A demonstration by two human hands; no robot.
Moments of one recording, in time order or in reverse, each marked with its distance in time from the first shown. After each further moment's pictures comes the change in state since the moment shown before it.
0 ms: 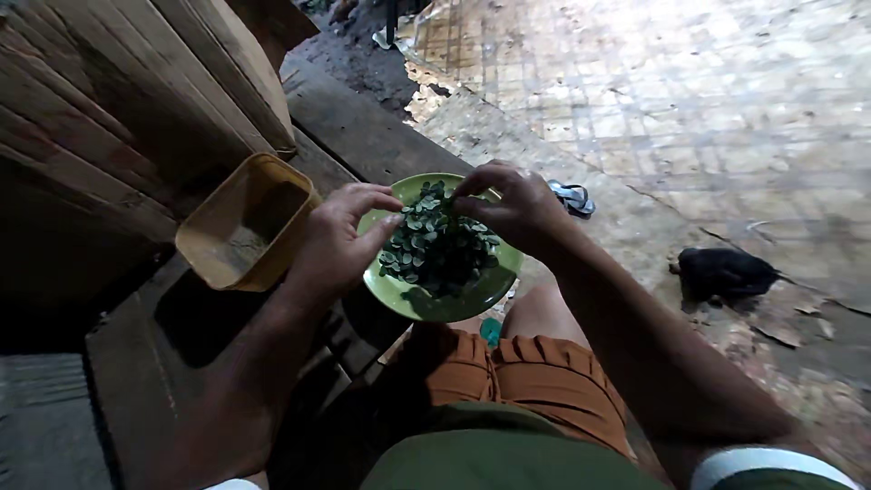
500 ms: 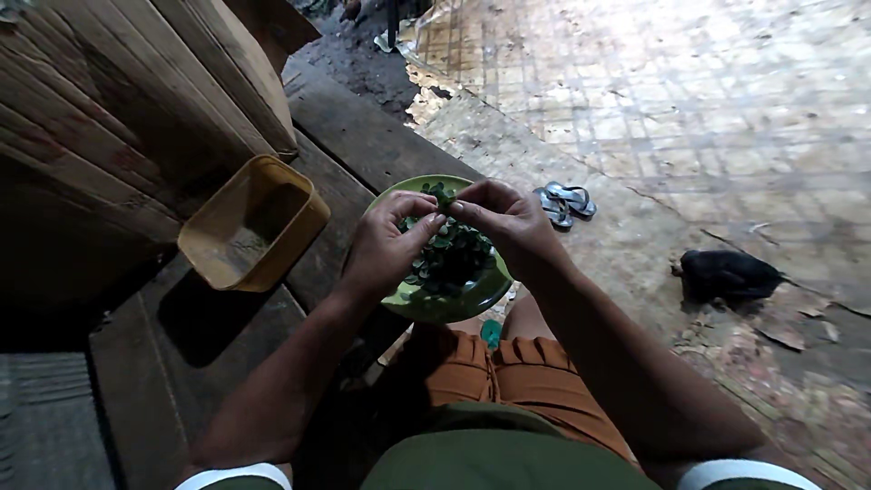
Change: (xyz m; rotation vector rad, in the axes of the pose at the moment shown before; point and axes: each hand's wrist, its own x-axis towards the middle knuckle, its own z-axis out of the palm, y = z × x) left_hand 0.010 0.020 0.047 -0.354 0.047 -0.149; right_hand -0.020 -0.011 0.026 0.731 0.145 0.116
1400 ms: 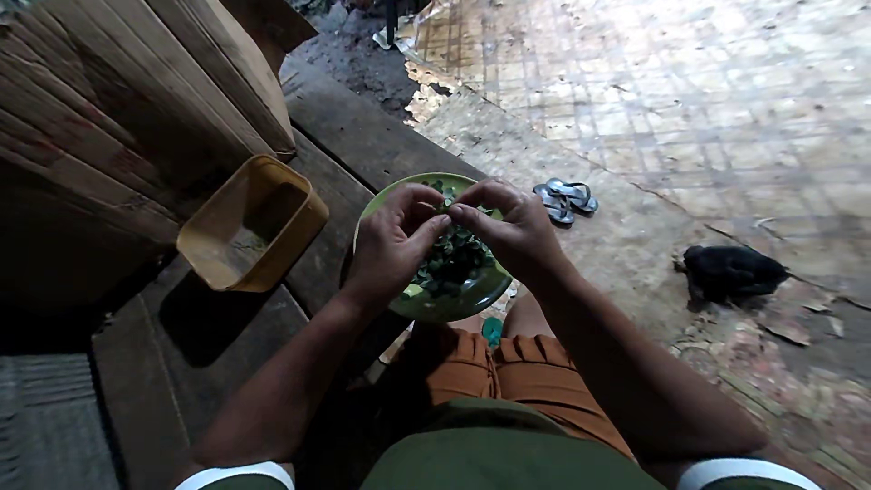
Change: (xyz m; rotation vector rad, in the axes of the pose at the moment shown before) left_hand -0.006 0.010 0.005 -0.030 -0.023 0.059; right_hand -0.004 0.003 -0.005 -0.440 0.025 -0.213
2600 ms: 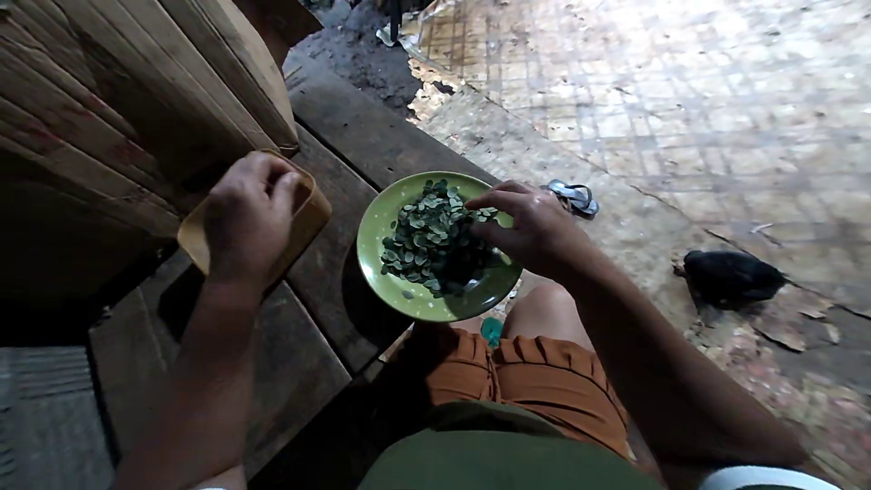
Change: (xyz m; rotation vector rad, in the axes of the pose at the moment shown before) left_hand 0.003 -0.020 -0.123 0.879 0.237 -0.087; right_hand 0.003 0.009 -0.029 -0.480 -0.277 0.059
